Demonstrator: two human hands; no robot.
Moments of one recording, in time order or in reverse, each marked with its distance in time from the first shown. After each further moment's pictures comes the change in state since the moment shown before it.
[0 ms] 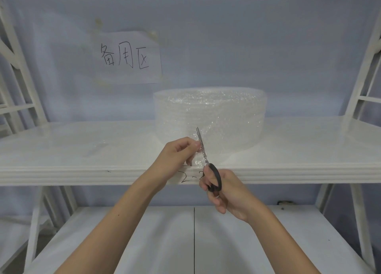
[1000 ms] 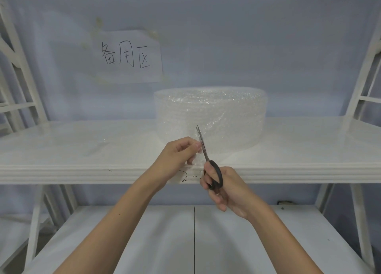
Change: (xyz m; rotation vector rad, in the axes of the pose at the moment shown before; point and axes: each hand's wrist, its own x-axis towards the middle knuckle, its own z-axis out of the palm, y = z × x) left_hand 0.000 -0.004 -0.003 -0.019 -0.036 0.027; right_hand 0.003 -0.002 -0.001 -0.006 -0.006 -0.013
